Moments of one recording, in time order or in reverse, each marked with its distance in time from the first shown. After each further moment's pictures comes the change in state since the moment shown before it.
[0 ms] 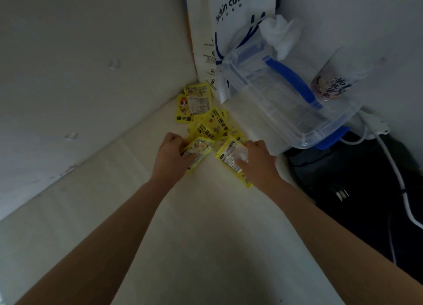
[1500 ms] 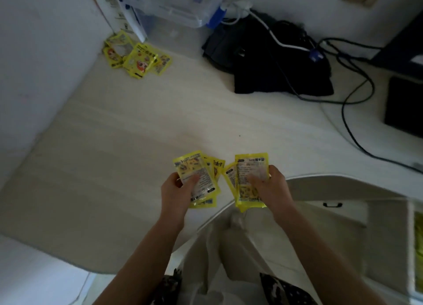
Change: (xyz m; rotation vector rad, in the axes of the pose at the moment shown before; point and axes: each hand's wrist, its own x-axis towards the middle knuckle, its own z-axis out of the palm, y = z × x) left_hand -0.354 -0.041 -0.008 -0.660 -0.417 -0.381; right_hand -0.413 0.046 0.138 0.863 0.416 0.689
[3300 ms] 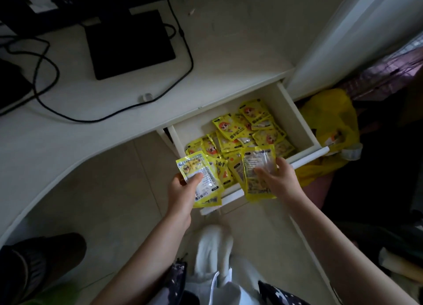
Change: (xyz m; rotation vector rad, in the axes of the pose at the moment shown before) left_hand -0.298 -0.203 0.473 0.484 -0.556 -0.019; right_hand -0.089 0.400 -0.469 0.423 0.520 0.334
